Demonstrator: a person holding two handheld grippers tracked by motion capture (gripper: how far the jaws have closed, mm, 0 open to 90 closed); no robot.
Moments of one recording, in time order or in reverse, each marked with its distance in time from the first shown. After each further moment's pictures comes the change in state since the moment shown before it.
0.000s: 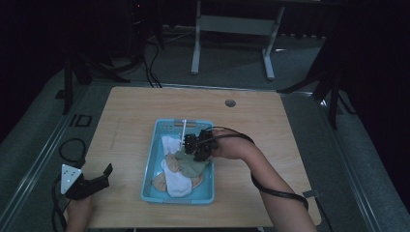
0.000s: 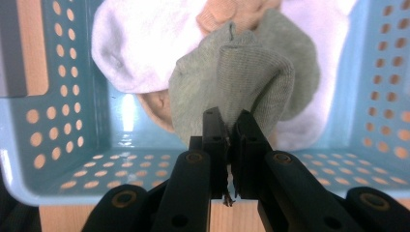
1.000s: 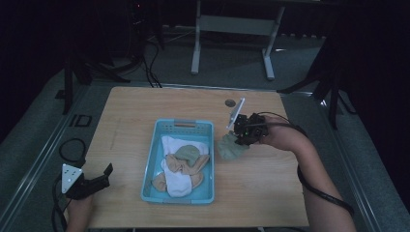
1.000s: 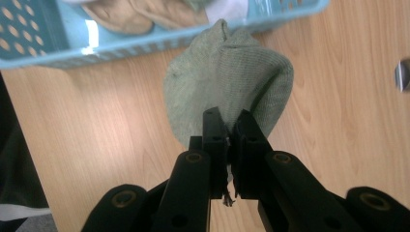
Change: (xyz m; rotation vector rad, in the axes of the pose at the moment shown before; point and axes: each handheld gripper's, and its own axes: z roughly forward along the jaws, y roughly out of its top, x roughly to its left) left arm -0.001 0.000 0.001 0.011 0.005 0.004; right arm -0.020 -0.118 -0.071 -0.043 -0.105 0.216
